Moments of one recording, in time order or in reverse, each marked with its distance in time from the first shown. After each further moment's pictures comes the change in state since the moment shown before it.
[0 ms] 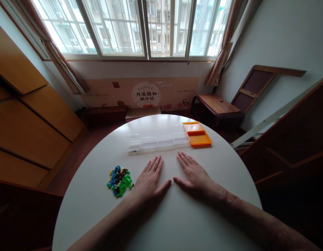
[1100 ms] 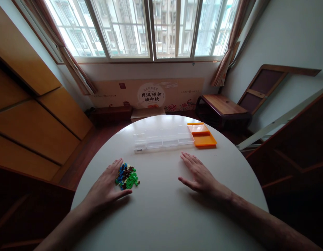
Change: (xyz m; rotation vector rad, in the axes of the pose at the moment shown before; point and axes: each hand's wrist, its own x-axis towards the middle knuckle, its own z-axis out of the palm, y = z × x) left_hand -0.117 -0.135 -0.078 0.078 0.014 -0.179; right_hand -0.003 -0.005 -0.013 0.084 0.017 -0.022
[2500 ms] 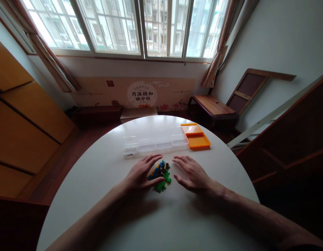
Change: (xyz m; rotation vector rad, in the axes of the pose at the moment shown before) left_hand 0.141 0.109 0.026 -0.437 -0.012 0.390; right_hand 0.034 0.004 -0.009 0.059 0.097 -0.097
